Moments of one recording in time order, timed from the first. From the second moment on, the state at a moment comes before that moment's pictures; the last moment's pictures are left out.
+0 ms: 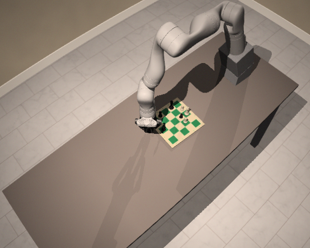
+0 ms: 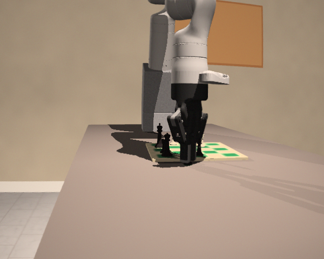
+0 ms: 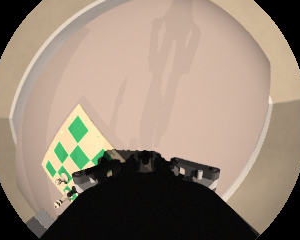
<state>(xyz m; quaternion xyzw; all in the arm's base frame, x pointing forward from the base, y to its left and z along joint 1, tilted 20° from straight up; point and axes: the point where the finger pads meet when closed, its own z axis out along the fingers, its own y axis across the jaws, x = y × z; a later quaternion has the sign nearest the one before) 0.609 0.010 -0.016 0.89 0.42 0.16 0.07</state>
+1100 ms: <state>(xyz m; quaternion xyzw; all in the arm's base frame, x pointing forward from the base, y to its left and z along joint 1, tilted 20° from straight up) 0.589 0.003 0.017 0.89 0.42 0.15 0.07</state>
